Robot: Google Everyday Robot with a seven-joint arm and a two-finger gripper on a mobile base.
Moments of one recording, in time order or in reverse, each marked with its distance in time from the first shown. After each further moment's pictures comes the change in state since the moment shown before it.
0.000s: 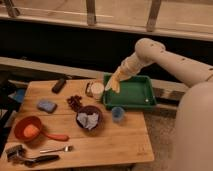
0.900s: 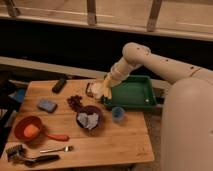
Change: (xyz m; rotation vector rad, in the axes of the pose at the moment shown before) arm 0.038 0.040 0.057 -0.002 0.146 -0.099
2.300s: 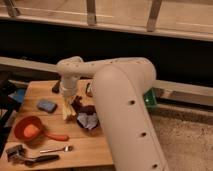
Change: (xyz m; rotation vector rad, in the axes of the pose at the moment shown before) arm 0.064 0.165 0.170 0.137 0.245 -0.329
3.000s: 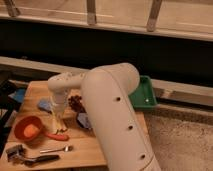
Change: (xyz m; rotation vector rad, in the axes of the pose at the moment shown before) arm 0.024 0.077 0.084 -0.016 0.091 -0.091
